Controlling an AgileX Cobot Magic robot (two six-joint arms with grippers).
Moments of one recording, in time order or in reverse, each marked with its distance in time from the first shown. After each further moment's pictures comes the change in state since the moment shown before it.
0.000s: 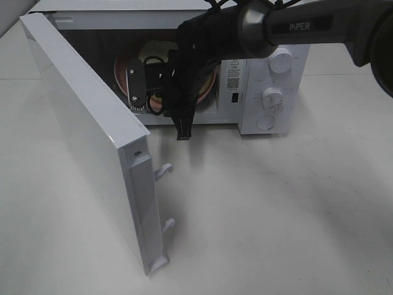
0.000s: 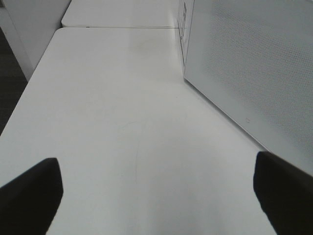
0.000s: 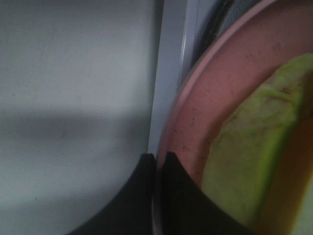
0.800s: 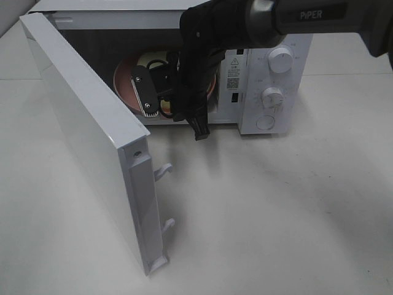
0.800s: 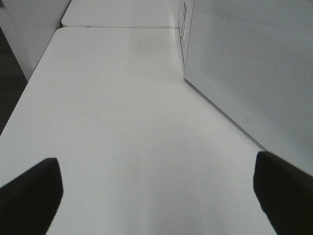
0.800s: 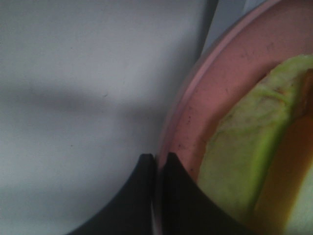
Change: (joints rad) left arm 0.000 0.000 0.000 0.000 0.000 0.000; right arm 0.000 -0.044 0.010 0.026 0.133 -0.218
